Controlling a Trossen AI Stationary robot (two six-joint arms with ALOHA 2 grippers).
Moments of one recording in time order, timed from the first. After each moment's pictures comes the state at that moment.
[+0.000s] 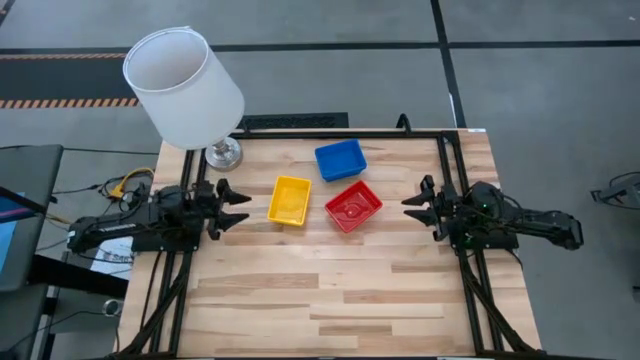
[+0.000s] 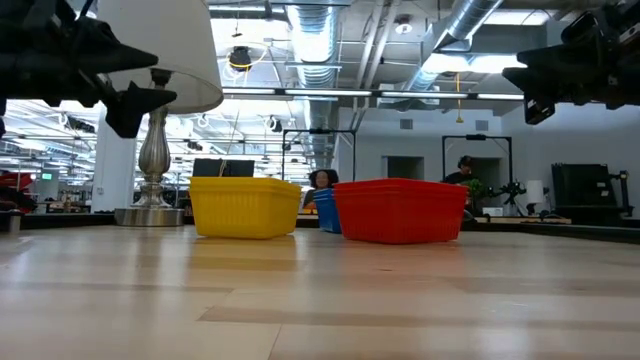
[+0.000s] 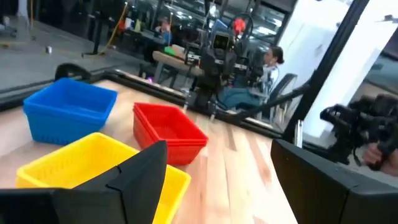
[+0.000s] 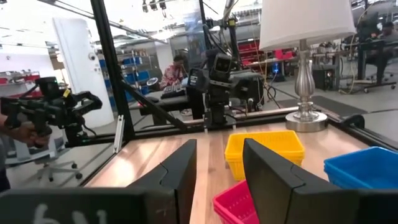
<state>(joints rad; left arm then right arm) 0.19 0.01 0.01 0.04 0.16 -0.37 -0.19 0.01 0.01 0.15 -0.23 0.19</state>
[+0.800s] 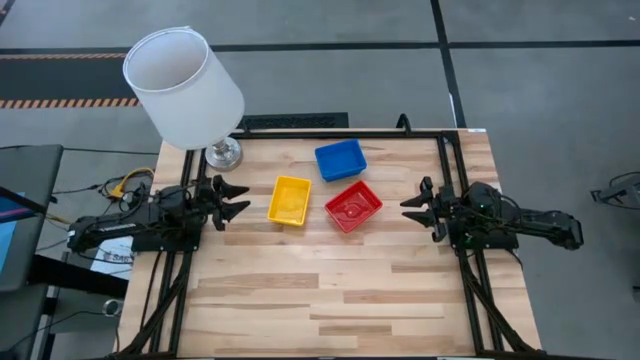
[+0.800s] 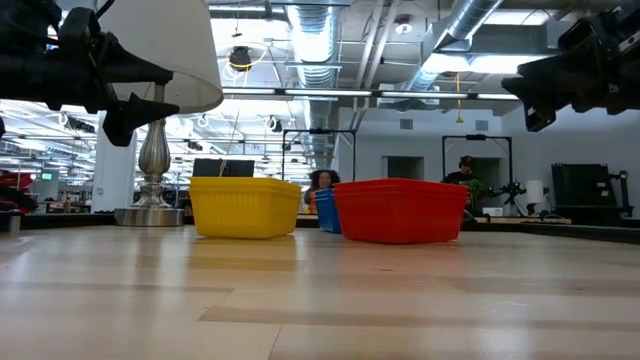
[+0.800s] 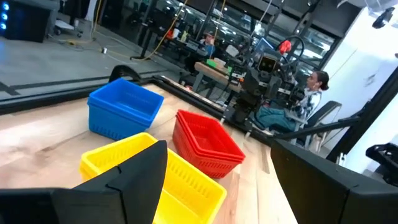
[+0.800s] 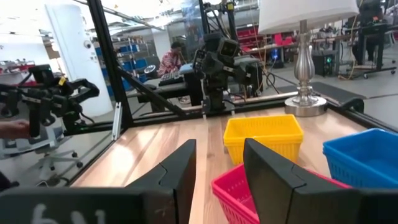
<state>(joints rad) 0.18 0.01 0.01 0.02 -0.05 -0.46 -0.19 0.01 0.01 0.10 -0.23 0.18</state>
